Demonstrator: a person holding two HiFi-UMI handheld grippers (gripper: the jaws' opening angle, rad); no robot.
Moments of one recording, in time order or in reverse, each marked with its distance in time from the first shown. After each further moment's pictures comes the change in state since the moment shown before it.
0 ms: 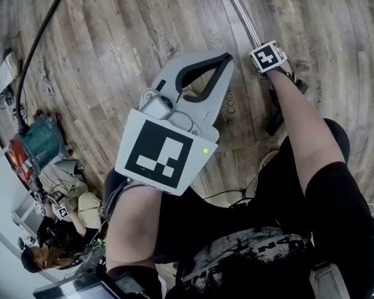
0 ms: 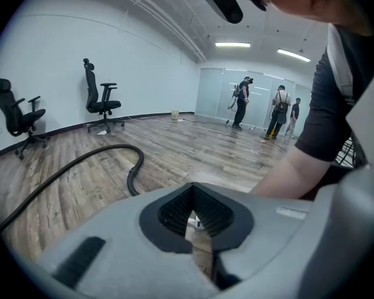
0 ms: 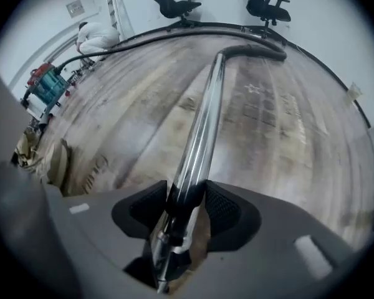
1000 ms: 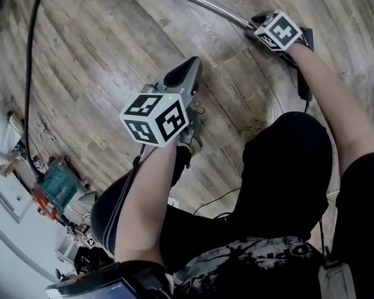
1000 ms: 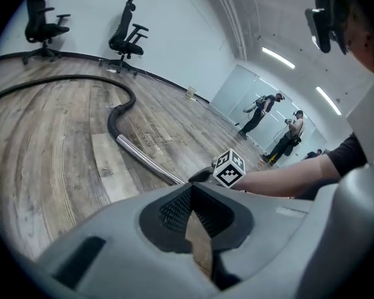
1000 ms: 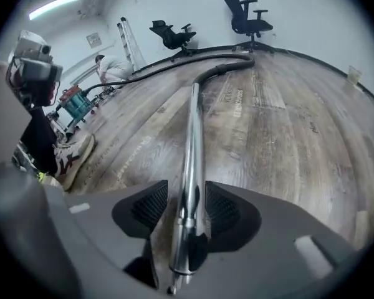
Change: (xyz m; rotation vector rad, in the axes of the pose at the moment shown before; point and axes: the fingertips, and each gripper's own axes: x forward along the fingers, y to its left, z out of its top) left arm 0.159 -0.089 -0.122 -0.507 0.135 -0.106; right arm -0.073 -0.125 -0.103 0.010 -0.230 0.143
